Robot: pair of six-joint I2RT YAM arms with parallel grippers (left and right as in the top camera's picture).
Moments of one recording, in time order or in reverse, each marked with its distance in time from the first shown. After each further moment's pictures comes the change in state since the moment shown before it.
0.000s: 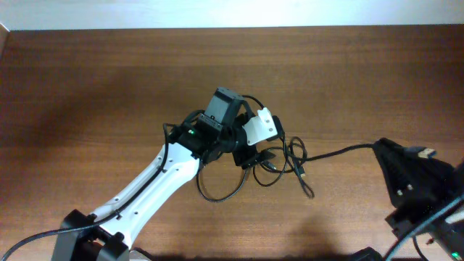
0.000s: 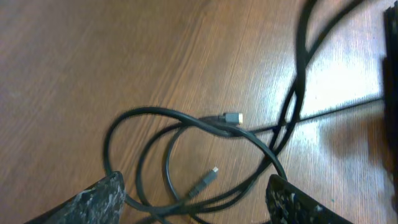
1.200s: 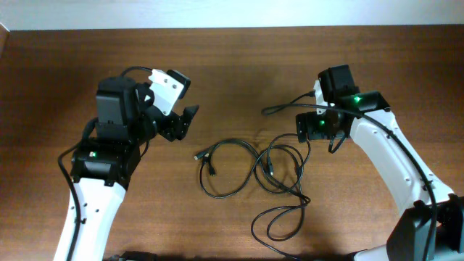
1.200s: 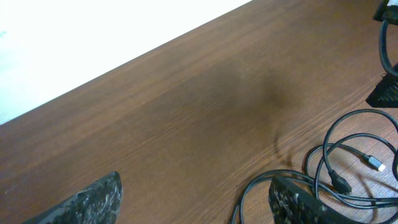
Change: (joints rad) left arm 0.457 -0.356 0.002 -0.092 -0.173 -0.198; right arm -0.219 0.915 -0.288 -0.097 0.170 -0.026
